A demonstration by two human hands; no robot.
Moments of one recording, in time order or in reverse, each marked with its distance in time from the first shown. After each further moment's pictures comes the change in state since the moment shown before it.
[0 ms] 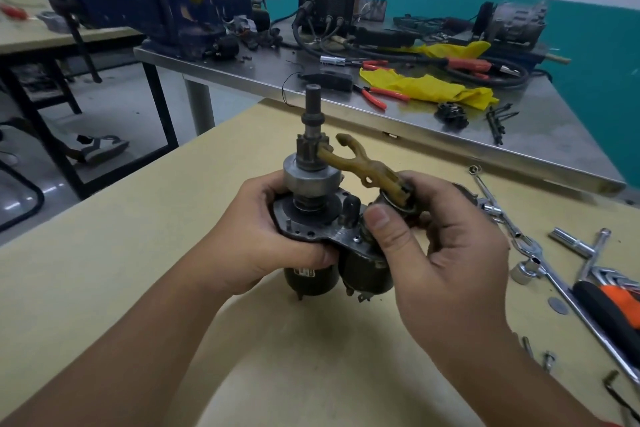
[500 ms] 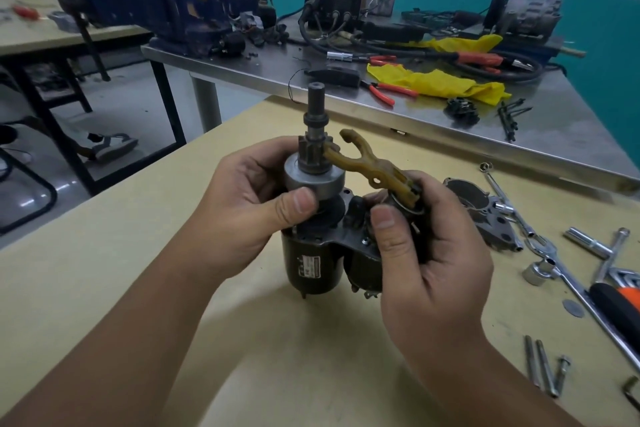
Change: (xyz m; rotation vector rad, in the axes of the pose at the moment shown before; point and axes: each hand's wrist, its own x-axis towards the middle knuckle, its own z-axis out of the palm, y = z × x) left_hand 0.004 0.020 -0.007 -0.133 0.041 0.126; right_hand -0.011 0.014 0.020 0.106 0.091 -0.047
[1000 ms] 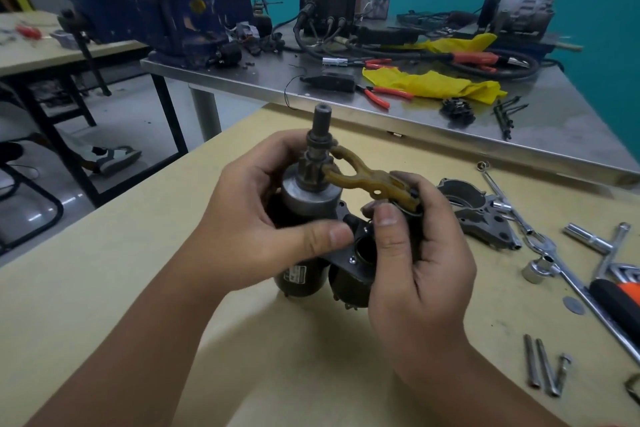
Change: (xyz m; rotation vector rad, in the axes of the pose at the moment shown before) left_hand 0.001 0.008 0.014 0.370 -0.011 0.189; right_hand -0.005 0.001 0.008 0.092 0.077 0.098
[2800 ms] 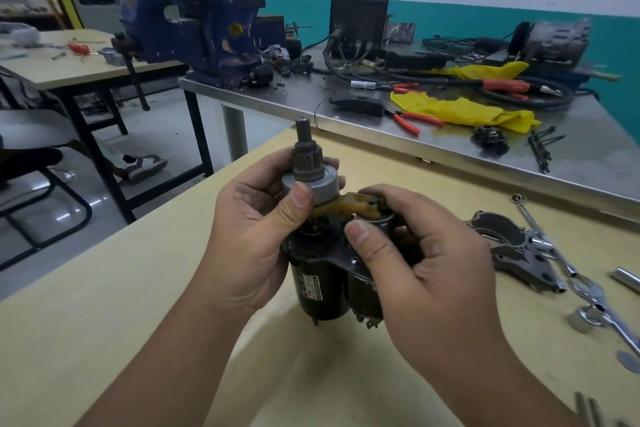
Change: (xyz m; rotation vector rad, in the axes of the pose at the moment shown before) left_hand -0.002 -0.002 -0.015 -0.526 0.330 -0.106; right_hand 0.036 -0.037 0.021 -0.112 -0.289 -0.016
